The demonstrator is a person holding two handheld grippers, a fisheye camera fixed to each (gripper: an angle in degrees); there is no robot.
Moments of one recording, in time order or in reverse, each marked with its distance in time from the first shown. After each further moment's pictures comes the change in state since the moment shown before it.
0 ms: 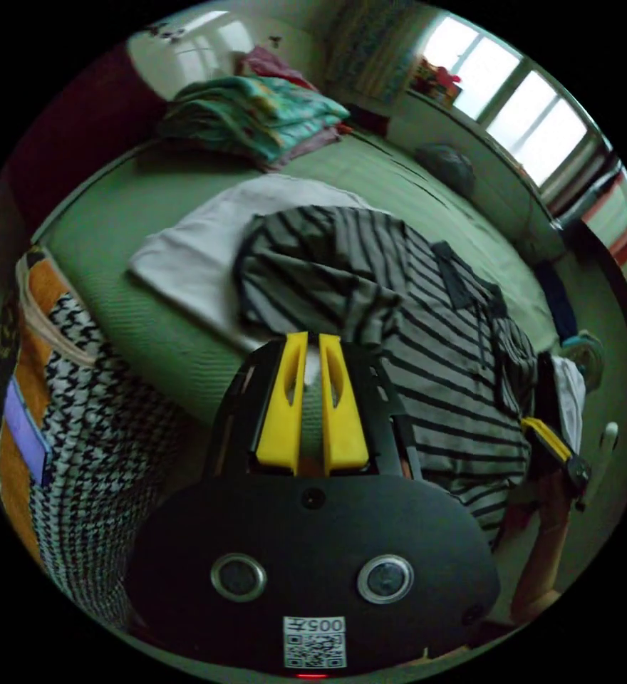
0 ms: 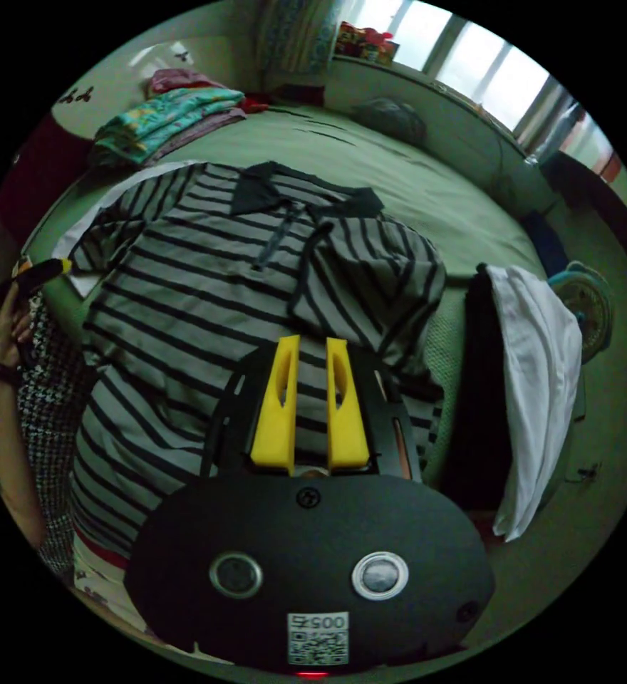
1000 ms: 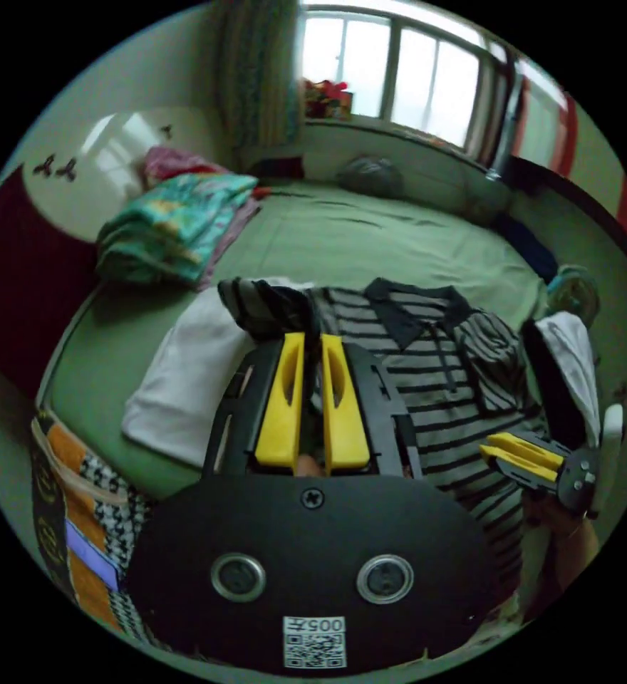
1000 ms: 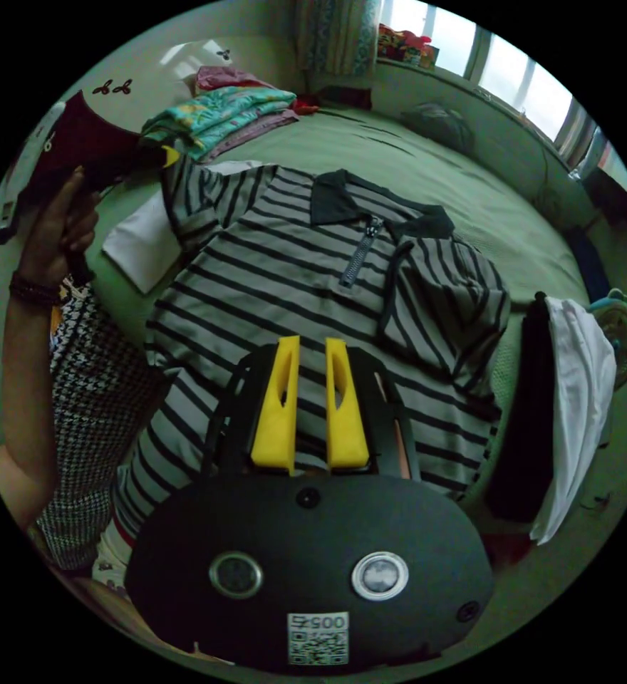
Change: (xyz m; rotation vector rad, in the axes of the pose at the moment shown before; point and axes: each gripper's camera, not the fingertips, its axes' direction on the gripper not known) left arm 0.173 0.003 -0.073 0.172 0.058 0.557; right arm -0.017 0.018 0.004 0.005 -0.132 -0.025
